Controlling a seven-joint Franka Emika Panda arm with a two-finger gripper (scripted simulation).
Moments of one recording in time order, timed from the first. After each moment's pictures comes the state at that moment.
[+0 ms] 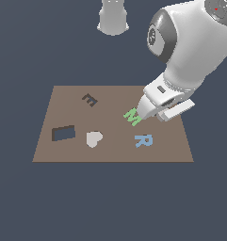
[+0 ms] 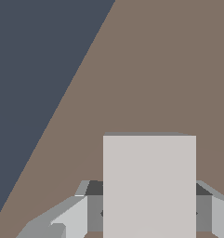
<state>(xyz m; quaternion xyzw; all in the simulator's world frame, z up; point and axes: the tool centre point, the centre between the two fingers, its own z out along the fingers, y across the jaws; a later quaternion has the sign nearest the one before) -0.026 0.168 0.031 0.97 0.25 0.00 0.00</state>
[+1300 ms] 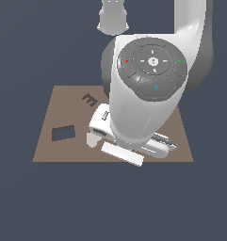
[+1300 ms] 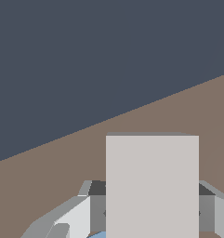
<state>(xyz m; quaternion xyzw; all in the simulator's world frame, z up) 0.099 0.038 0.036 0.98 -0.18 0.00 0.00</state>
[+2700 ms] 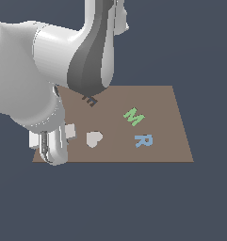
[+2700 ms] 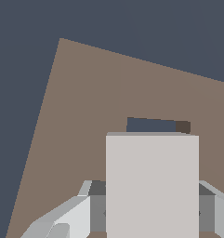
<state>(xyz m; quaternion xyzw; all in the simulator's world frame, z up) 0.066 -0.155 0.040 0.79 -0.61 0.00 0.00</state>
